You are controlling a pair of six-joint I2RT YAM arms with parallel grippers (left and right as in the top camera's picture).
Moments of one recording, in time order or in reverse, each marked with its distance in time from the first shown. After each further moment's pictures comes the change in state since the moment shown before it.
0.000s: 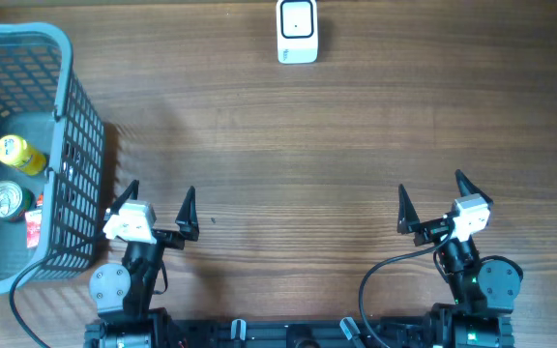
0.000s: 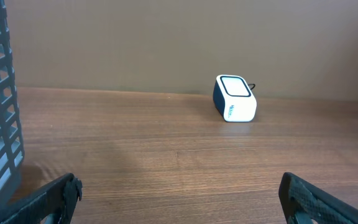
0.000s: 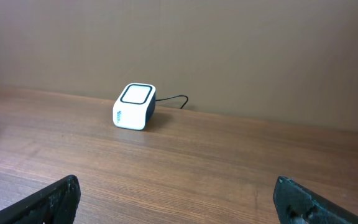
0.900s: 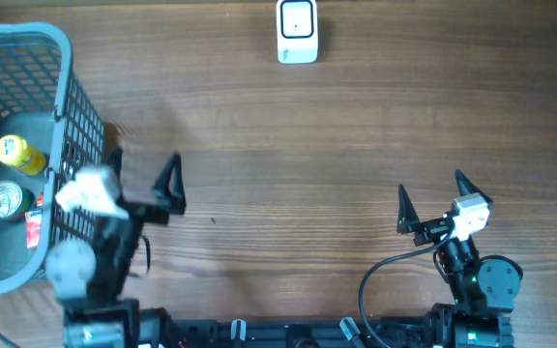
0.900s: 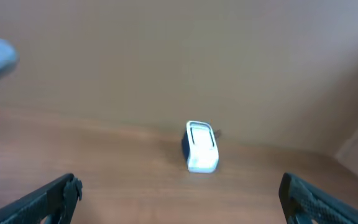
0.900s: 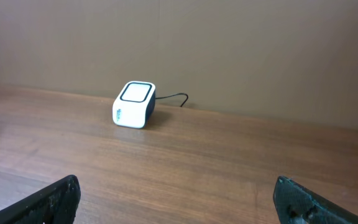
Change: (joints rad) left arm 0.000 0.356 0.407 0.009 0.044 -0.187; right arm -0.001 0.010 0.000 0.000 0.000 0.000
